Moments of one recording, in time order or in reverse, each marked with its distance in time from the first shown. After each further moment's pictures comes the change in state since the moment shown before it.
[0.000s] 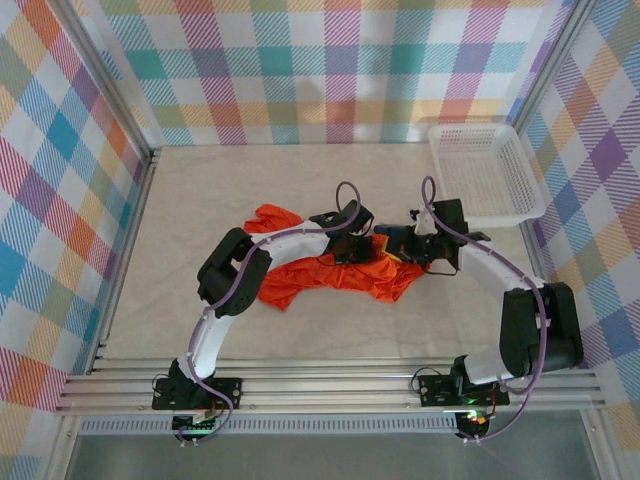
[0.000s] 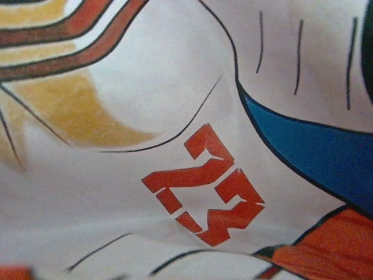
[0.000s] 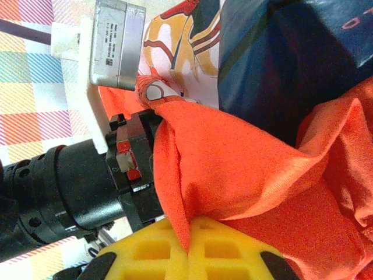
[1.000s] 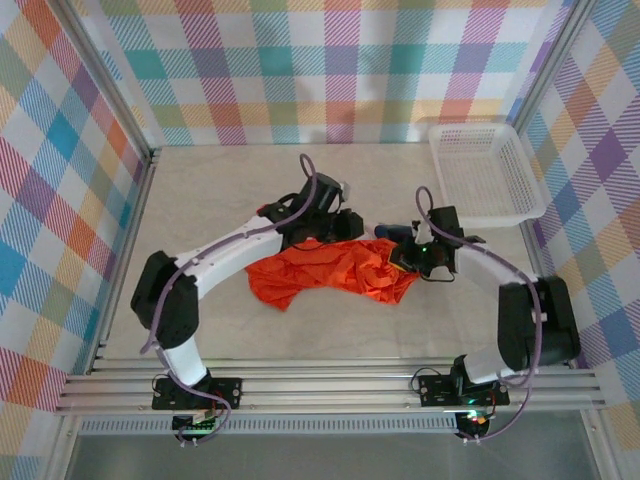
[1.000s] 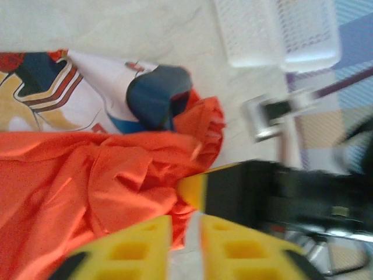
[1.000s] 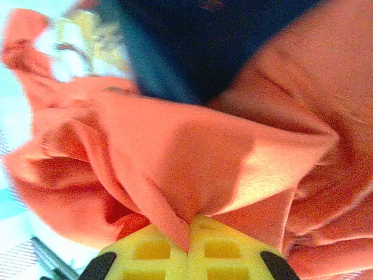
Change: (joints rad) left arm 0.045 -0.417 -0.167 0.040 0.100 -0.027; right arm 0.015 0.003 -0.043 -0.021 0.142 -0.022
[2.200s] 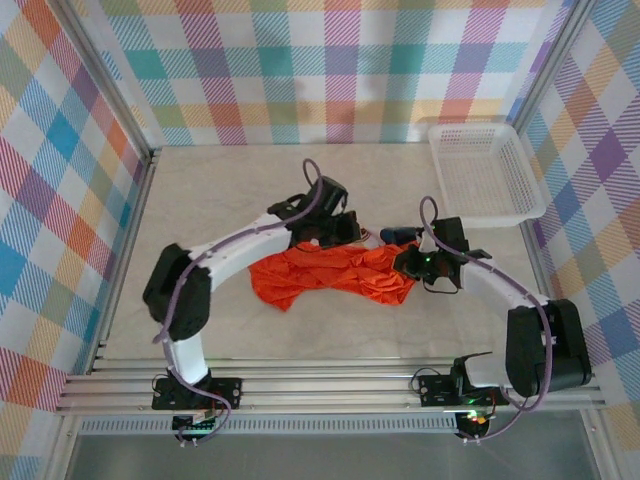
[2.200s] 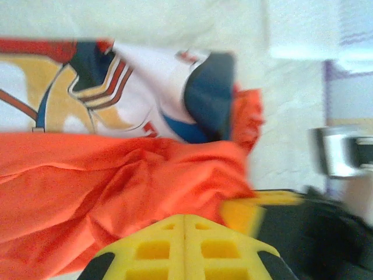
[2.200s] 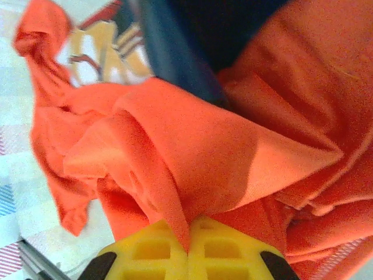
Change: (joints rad) left arm 0.006 0.029 0.033 -0.047 -0.017 -0.074; right arm 0.005 -0.090 -0.108 0.019 0.066 -0.009
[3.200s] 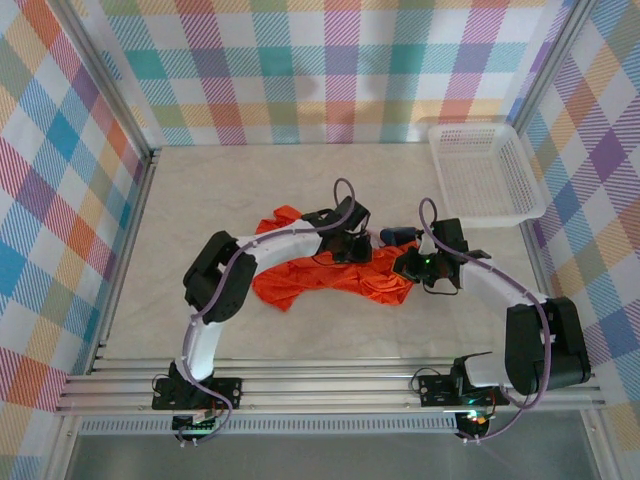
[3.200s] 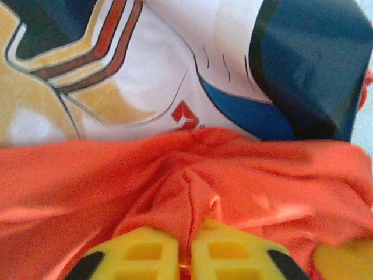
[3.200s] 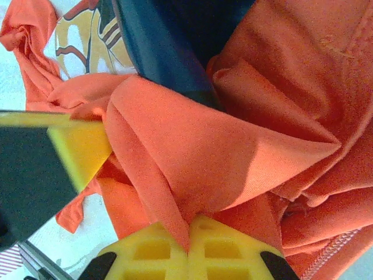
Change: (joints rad) left arm -0.060 0.294 0.099 -0.011 -0.014 0.137; right arm 0.002 0.000 -0.003 -0.010 -0.014 0.005
